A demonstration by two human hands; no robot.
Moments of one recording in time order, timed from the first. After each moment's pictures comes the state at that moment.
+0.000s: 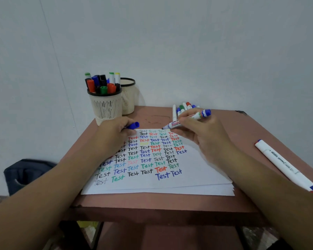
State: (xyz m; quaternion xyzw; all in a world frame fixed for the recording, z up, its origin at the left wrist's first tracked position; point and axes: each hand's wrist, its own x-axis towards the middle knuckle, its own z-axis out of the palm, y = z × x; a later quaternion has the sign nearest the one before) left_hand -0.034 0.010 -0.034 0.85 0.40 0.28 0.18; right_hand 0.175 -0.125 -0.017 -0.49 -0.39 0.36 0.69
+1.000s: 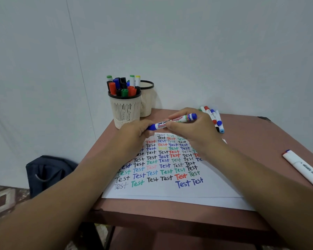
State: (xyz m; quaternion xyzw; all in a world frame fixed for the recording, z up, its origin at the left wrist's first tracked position) left_hand -0.039 0.013 -0.038 0.88 0.35 0.29 0.15; right_hand 0.143 -0.070 -0.019 -0.53 -0.51 0.28 0.62
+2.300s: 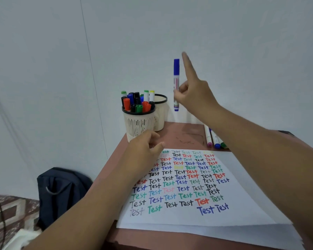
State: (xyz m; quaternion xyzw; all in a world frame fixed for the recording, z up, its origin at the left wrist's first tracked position) left_hand -0.038 0.037 -0.051 0.79 0.44 0.34 0.26; right_hand 0.160 0.045 0.058 -0.60 -0.66 -0.07 0.45
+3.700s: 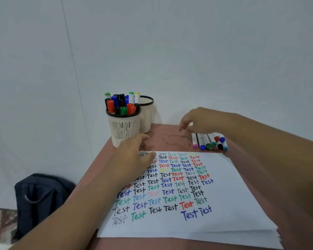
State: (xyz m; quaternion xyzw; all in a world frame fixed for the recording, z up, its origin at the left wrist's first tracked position) left_hand -0.035 0.040 -0.056 0.84 0.40 0.31 0.21; right_hand 0.225 0.016 0.042 -0.73 -0.69 0.05 0.00
